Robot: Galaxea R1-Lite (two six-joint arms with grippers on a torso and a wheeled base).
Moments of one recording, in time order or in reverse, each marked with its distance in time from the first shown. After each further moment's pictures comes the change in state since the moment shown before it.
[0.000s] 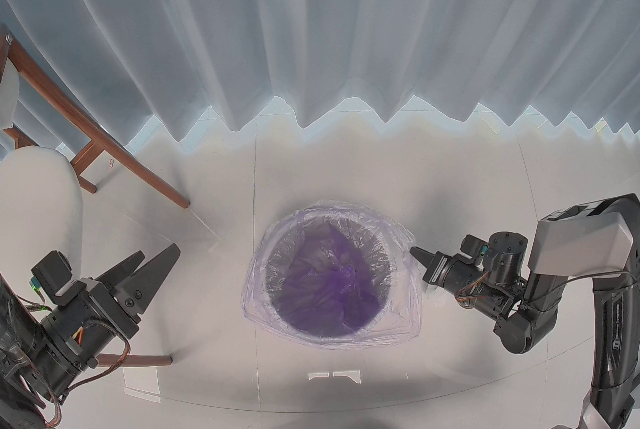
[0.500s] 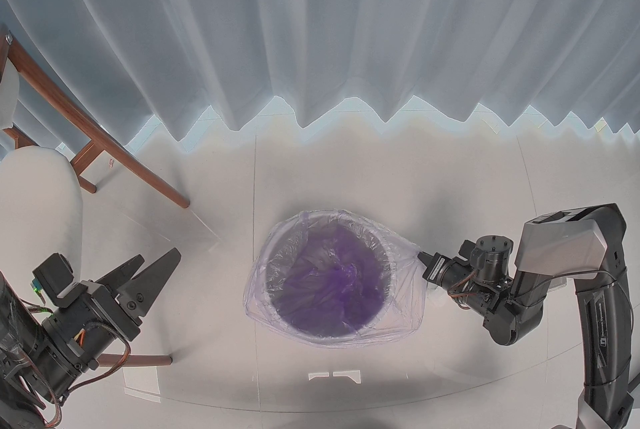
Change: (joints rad) left arm 0.001 -0.006 0.000 0.030 0.010 0.006; right arm -0.056 0.129 -0.148 0.106 -0.091 0.028
